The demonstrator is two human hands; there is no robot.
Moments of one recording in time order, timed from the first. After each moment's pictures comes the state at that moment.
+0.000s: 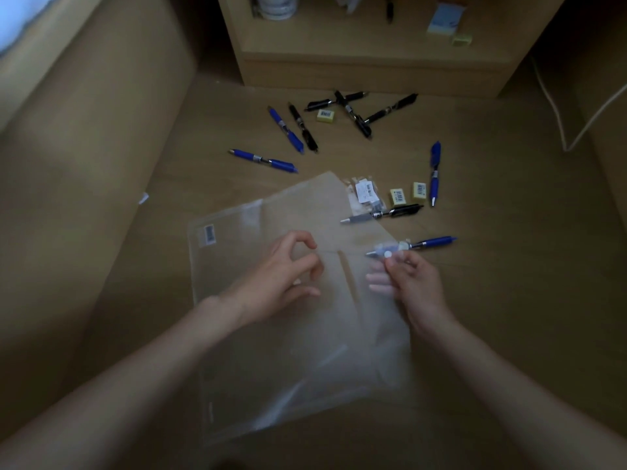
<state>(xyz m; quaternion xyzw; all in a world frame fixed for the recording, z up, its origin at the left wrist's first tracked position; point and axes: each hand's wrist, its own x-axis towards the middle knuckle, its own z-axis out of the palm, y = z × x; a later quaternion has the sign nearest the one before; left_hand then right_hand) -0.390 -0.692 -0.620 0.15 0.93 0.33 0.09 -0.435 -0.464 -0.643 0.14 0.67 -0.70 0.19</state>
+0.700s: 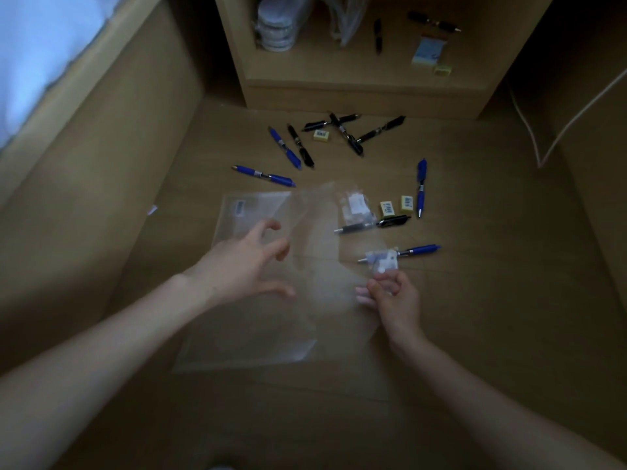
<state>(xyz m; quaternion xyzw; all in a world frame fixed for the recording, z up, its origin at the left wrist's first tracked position) -0.392 -0.710 -0.546 0.10 0.97 0.03 0.20 -0.411 -0.474 -0.647 0.18 0.67 -0.70 0.13</state>
